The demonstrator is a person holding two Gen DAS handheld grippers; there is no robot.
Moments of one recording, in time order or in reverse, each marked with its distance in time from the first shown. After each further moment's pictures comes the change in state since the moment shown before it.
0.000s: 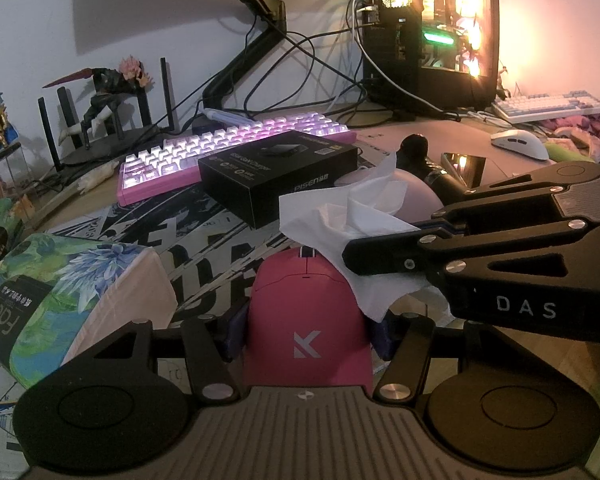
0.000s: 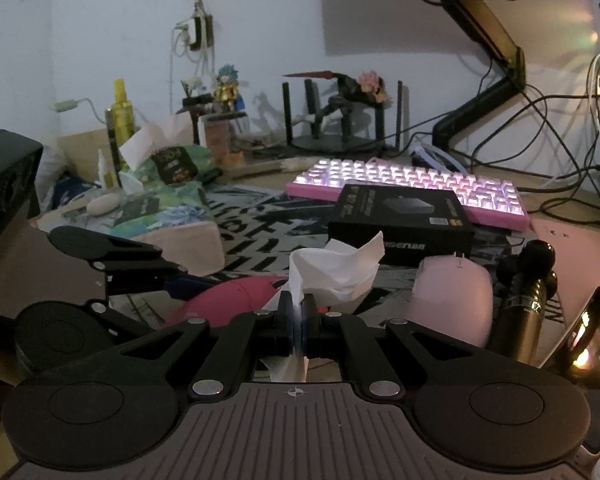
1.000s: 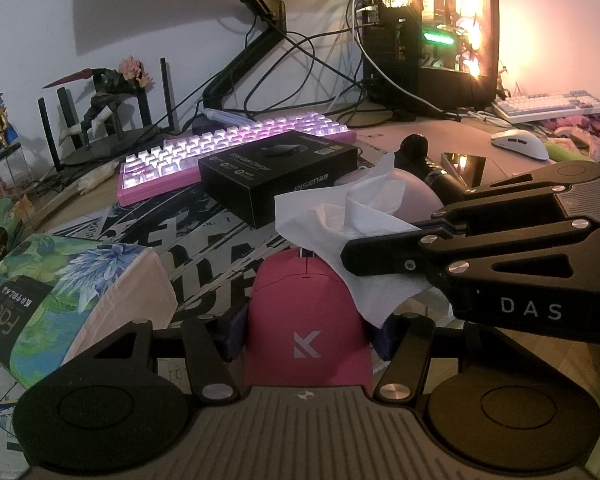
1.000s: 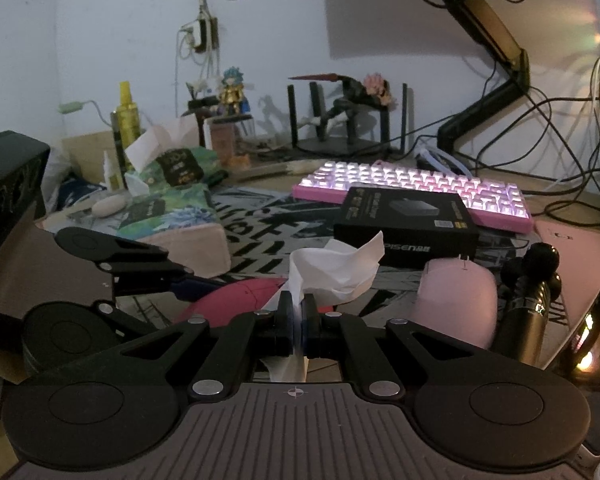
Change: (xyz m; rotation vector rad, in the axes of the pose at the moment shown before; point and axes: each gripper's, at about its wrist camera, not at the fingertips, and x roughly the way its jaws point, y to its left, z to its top) left arm 0.000 0.001 0.000 0.001 0.000 0.000; right arm 0.001 -0.001 -0.002 0.007 0.001 -0.006
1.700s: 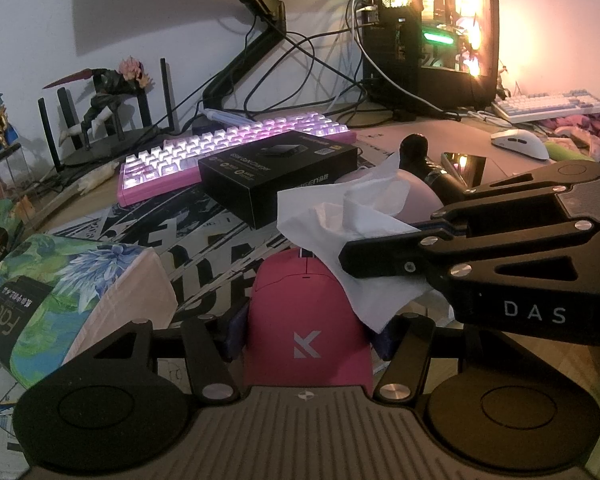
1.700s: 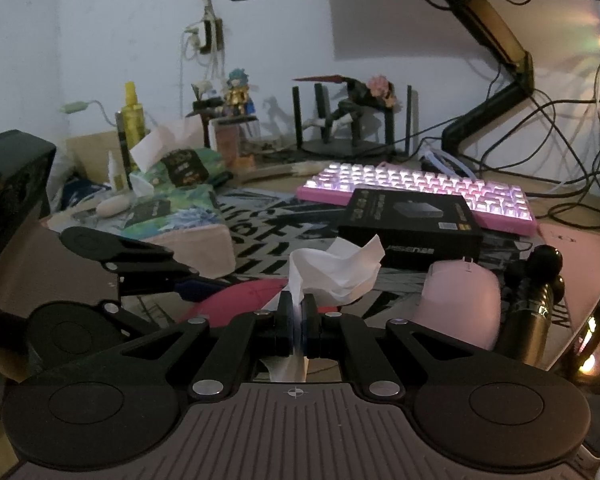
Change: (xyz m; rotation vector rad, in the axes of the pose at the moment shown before) left arm 0.000 0.000 0.000 0.000 0.000 0.000; right arm -0.001 0.002 0.001 -0.007 -0.004 0.012
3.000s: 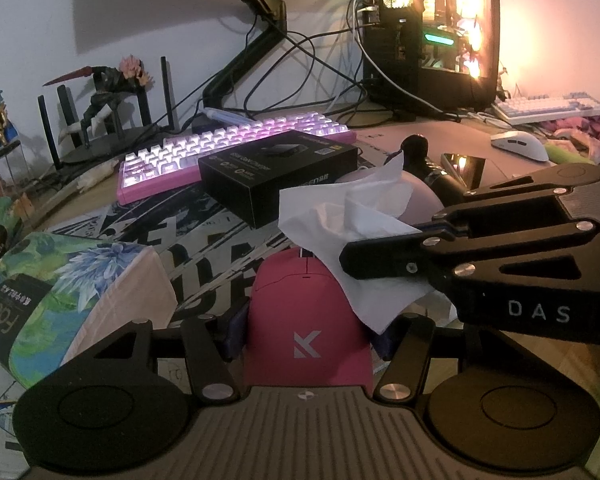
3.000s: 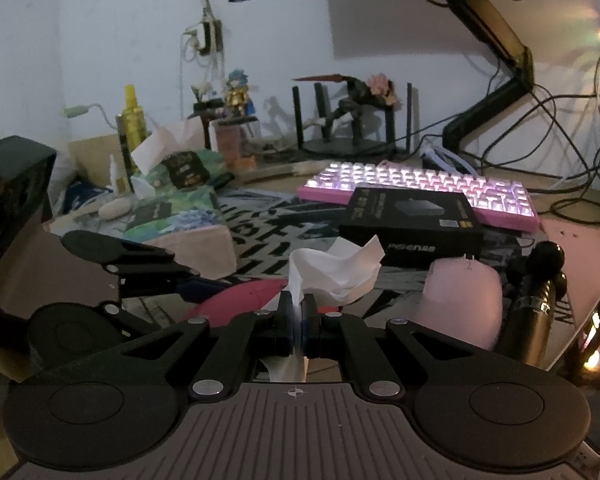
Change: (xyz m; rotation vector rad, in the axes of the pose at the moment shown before) left arm 0.000 0.000 0.000 -0.008 0.001 -0.007; right arm 0.002 0.000 0.000 0.014 0.002 0.011
